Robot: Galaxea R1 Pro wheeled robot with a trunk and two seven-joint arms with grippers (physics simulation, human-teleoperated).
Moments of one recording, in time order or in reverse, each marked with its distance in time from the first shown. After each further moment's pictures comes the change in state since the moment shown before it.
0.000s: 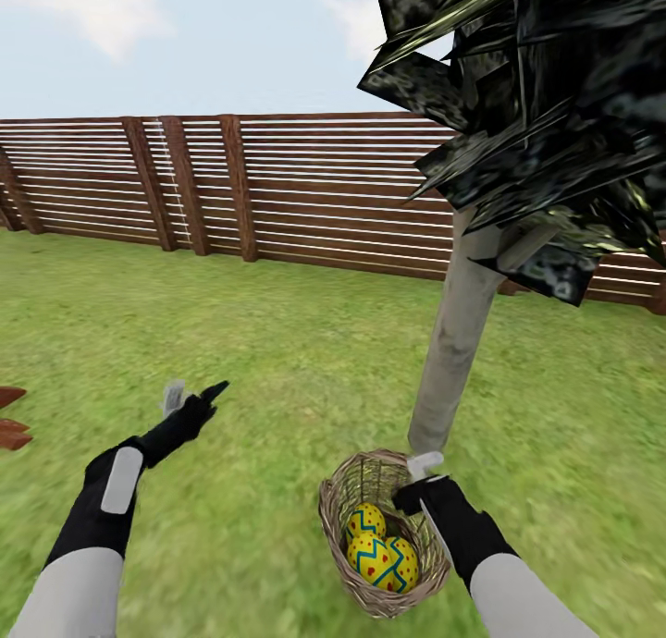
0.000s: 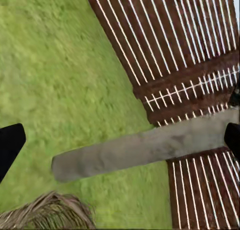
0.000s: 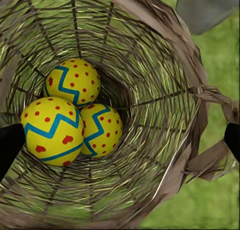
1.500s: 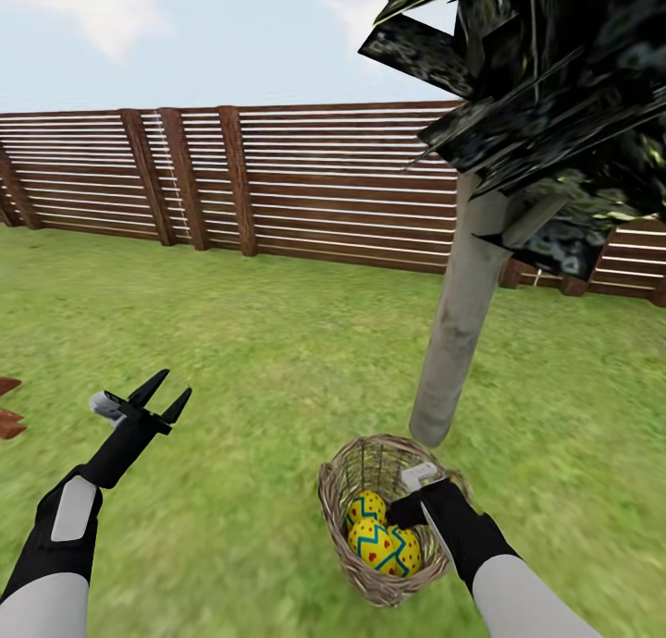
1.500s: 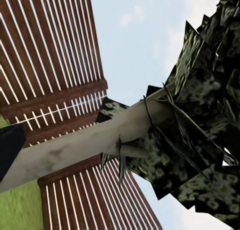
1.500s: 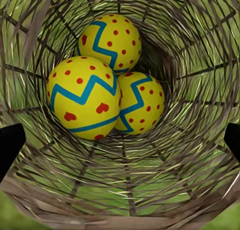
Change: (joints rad) left arm 0.046 0.052 0.188 0.036 0.145 0.186 -0.569; right arm 0.000 -0.011 0.023 0.020 -0.011 0.070 0.146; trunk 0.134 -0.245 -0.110
